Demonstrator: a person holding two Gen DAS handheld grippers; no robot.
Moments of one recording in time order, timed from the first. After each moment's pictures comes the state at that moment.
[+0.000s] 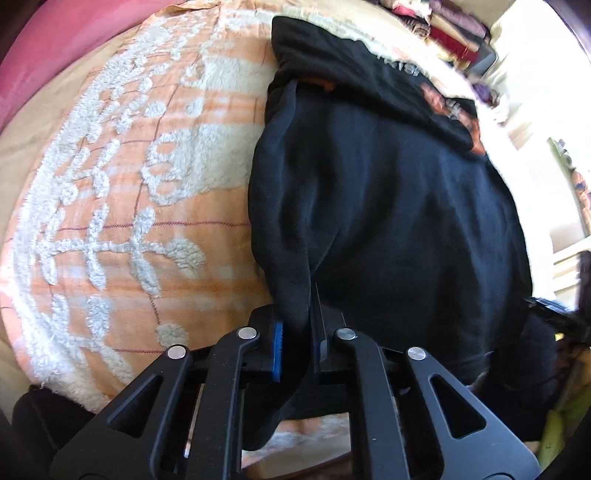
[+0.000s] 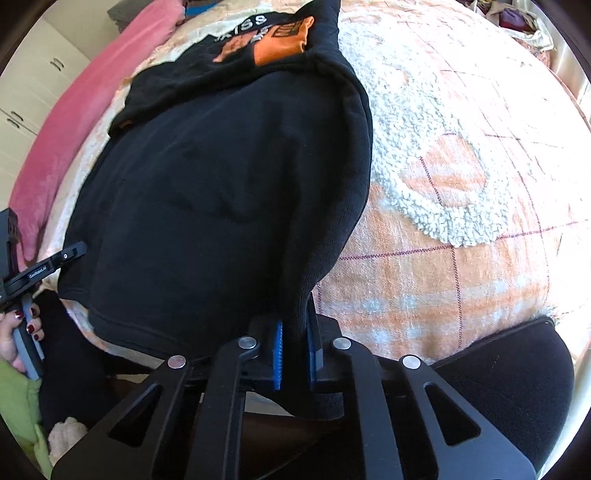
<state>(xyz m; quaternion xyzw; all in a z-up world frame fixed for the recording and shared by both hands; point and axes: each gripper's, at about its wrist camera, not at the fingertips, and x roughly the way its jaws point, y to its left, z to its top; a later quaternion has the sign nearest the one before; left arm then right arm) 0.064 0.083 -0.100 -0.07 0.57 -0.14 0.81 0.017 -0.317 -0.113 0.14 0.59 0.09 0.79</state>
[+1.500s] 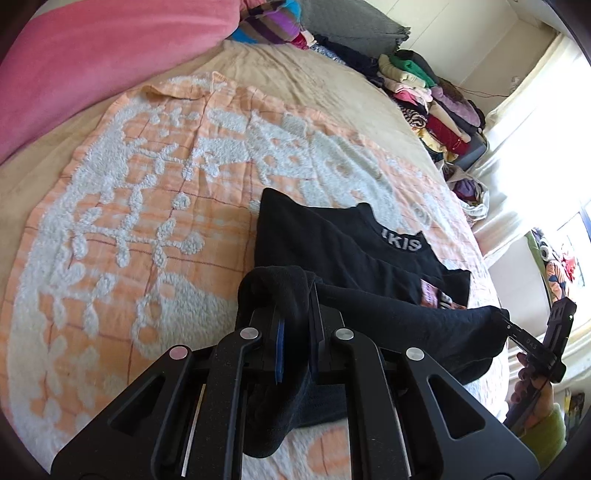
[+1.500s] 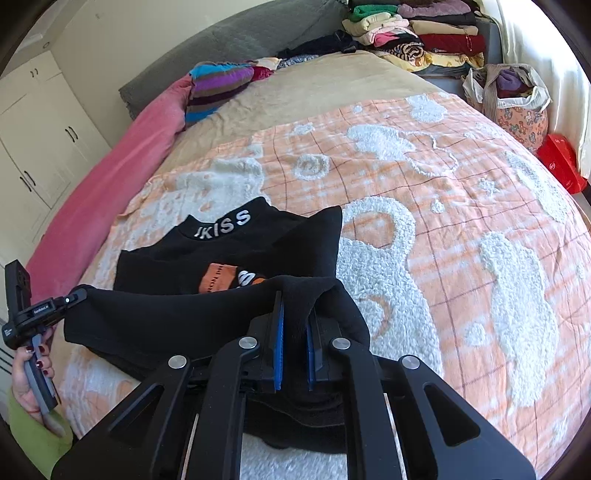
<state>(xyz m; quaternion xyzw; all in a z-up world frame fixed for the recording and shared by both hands) 0.260 0.089 -0.052 -0.18 0.47 -0.15 0.85 0.219 -0.362 -0.052 0.15 0.44 0.07 0.88</state>
